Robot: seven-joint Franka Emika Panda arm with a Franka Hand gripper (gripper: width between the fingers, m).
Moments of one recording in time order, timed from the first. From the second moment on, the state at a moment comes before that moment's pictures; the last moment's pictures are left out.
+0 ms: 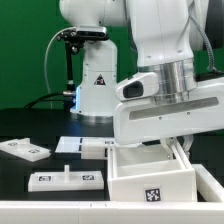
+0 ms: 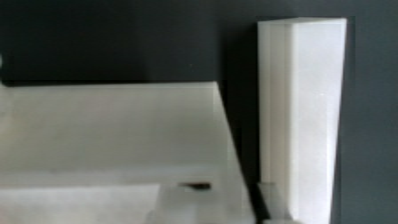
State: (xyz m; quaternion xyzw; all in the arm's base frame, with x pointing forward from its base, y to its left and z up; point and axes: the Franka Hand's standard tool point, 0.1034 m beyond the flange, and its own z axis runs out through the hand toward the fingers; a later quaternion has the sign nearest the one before) arm 0.561 0.101 0.051 -0.99 0.04 -0.02 0.11
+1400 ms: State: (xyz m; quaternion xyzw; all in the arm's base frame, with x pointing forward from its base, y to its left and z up) arm 0.560 0.132 0.027 -1.00 0.04 -0.02 0.06
